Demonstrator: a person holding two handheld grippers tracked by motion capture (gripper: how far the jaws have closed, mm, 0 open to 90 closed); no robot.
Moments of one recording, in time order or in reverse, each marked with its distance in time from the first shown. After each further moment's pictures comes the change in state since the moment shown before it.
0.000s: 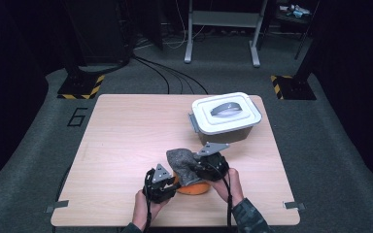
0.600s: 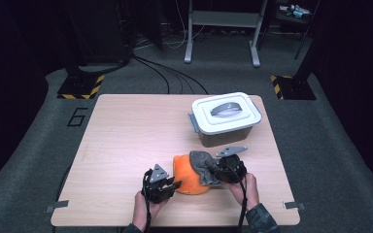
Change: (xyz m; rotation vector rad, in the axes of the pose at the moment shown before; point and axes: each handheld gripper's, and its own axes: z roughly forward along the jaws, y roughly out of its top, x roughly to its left) left arm 0.004 -0.005 0.000 -0.020 -0.009 -0.036; right arm -0.037 -0.043 -0.015 0.103 -0.107 0.138
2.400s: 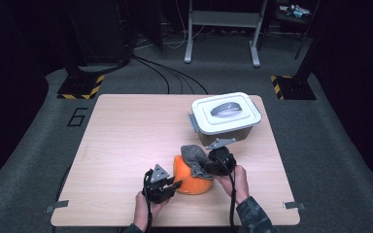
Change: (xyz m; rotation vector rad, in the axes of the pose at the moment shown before) left arm -0.001 -0.001 0.003 -0.002 0.009 -0.017; right arm 0.009 0.029 0.016 -0.003 0.011 -0.004
